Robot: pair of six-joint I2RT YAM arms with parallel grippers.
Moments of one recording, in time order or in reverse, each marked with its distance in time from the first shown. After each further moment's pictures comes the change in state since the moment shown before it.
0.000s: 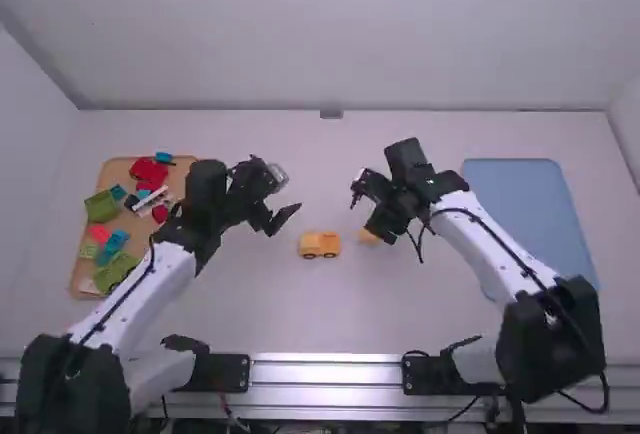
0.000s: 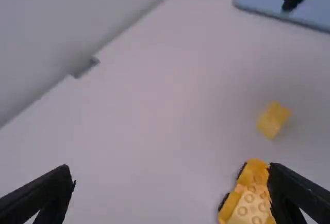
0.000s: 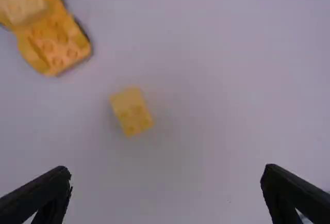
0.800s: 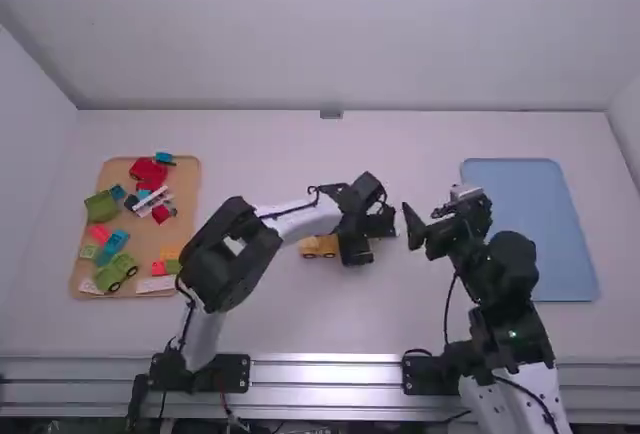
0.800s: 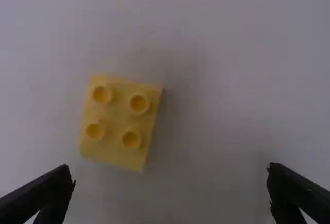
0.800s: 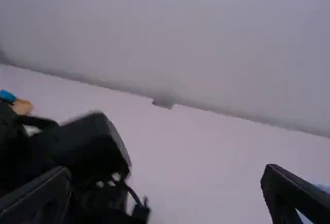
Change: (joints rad) left arm -0.544 0.884 0.712 -0.587 -0.313 0.196; right arm -0.256 -1.014 -0.566 0.545 -0.158 0.697
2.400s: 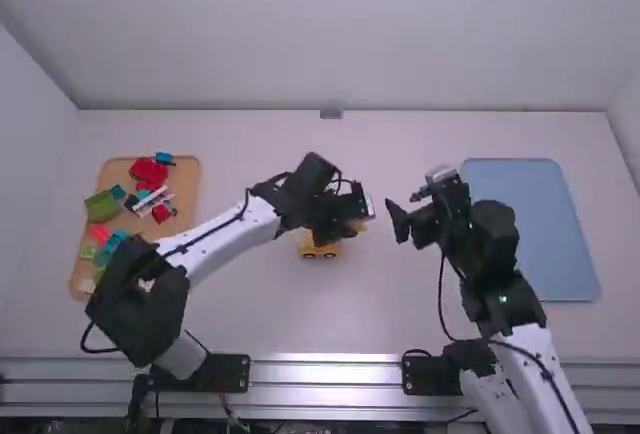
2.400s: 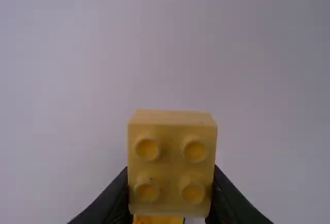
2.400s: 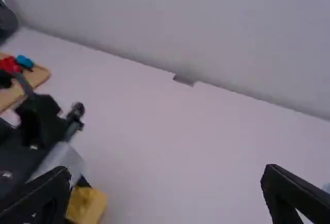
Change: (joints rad) left arm 0.113 -0.400 -0.251 0.103 0.220 -0.019; right arm 0.085 0.167 0.064 0.011 -0.034 -0.032
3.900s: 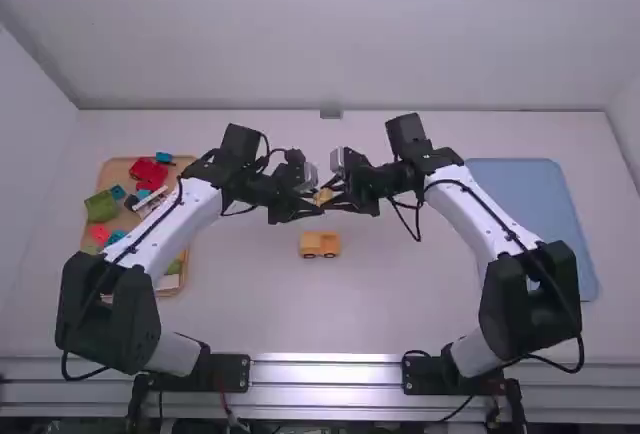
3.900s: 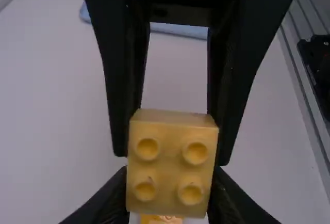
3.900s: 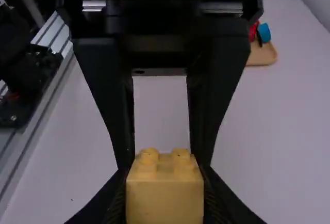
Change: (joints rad) left arm 0.371 -0.113 0.000 -0.129 0.545 0.230; right arm 0.106 0.962 0.640 -0.431 -0.822 -0.885
